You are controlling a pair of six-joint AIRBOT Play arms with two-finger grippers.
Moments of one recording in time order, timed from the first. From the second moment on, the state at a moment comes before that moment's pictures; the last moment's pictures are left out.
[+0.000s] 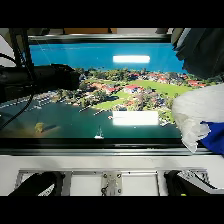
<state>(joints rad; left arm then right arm) -0.47 -0.97 1.53 1.44 -1.19 -1.74 -1.22 -1.17 1.78 -1.17 0.72 1.47</state>
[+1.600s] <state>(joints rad) -0.47 -0.96 1.51 1.44 -1.23 -1.74 -0.38 -0.90 1.63 -1.02 0.96 1.20</state>
